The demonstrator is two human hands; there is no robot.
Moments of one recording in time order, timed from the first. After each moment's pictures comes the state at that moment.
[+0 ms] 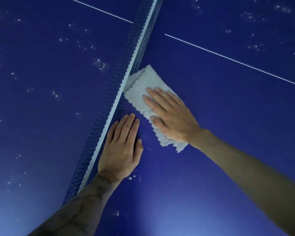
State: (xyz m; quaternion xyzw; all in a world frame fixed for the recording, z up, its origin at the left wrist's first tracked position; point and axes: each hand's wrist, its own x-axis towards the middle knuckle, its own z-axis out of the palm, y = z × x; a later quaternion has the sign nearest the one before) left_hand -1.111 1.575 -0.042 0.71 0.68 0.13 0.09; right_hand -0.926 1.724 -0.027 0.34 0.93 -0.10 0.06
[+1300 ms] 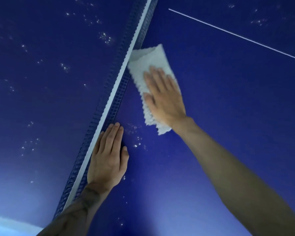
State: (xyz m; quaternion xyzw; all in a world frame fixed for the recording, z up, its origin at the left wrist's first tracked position) left_hand -1.130 1.454 -0.038 0.68 0.72 0.13 0.11; right_hand -0.969 1.660 -0.019 0.48 0.87 -0.11 0.03
